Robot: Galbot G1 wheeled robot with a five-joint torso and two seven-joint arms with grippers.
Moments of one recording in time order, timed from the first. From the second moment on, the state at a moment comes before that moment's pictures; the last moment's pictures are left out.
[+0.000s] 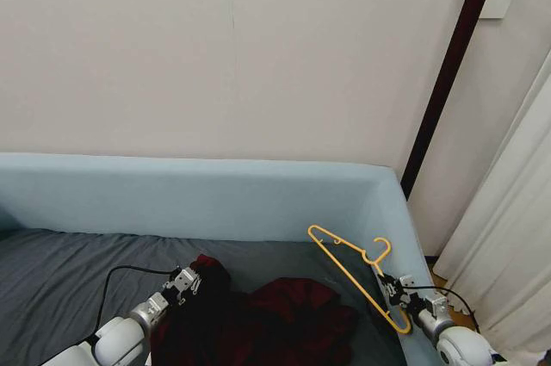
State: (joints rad) left arm 0.87 -0.67 0.22 -1.46 -0.33 -0.22 -0.07; right arm -0.92 0.80 -0.01 1.27 0.49 0.18 -0.02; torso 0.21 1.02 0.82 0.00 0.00
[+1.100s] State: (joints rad) left arm 0.82 -0.59 0.27 -1.61 -0.47 -0.13 -0.10; right arm -1.18 0.88 -0.17 1.64 -0.18 0.25 0.23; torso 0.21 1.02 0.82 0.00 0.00
